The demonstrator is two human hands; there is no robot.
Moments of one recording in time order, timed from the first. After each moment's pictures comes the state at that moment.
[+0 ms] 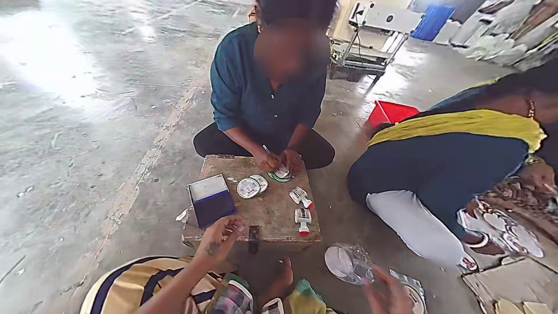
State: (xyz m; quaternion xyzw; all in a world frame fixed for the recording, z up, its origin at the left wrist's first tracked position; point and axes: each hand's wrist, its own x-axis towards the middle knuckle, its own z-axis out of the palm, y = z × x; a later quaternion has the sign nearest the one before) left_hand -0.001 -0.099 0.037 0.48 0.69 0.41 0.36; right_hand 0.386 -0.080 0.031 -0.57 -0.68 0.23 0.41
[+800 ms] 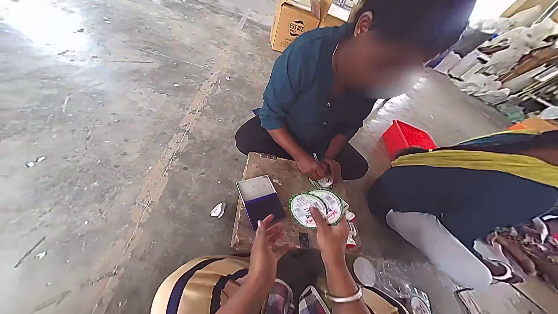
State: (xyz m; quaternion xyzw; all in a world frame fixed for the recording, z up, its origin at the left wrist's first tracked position) left_hand -0.031 -0.124 0.047 0.01 0.44 0.68 0.59; right_hand 0.071 -0.033 0.068 -0.52 -0.59 0.36 0.50
